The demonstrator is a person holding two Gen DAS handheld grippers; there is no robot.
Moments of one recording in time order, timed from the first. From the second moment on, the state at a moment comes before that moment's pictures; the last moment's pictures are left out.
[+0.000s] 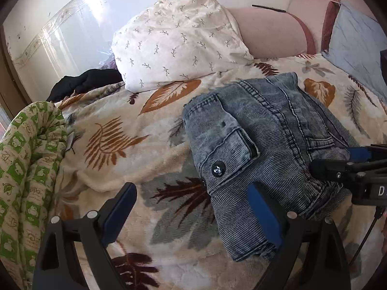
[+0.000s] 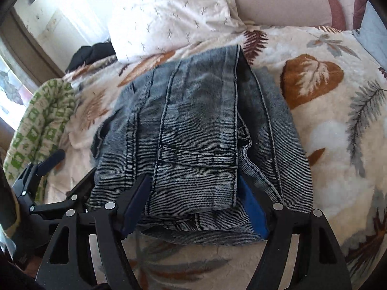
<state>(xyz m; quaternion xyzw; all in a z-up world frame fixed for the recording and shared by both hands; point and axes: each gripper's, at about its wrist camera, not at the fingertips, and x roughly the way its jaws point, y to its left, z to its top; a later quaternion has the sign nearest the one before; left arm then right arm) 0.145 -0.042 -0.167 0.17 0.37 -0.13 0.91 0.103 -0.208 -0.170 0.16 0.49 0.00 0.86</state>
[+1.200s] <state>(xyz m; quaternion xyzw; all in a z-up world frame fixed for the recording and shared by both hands) -0.016 0.040 -0.016 0.08 0.22 -0.04 0.97 -0.078 -0.161 -0.010 0.11 0.20 0.03 0.97</state>
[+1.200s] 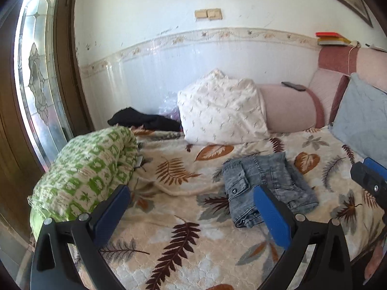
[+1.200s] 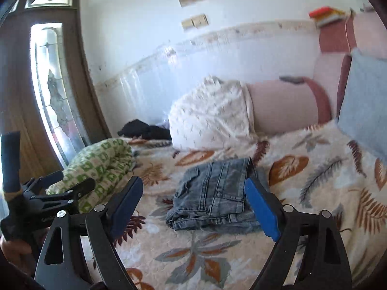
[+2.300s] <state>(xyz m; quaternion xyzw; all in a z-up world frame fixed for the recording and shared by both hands) -0.023 0.043 -0.022 0.06 0.24 0.00 0.97 -0.100 -0.134 -0.037 0.05 0.17 0.02 0.98</state>
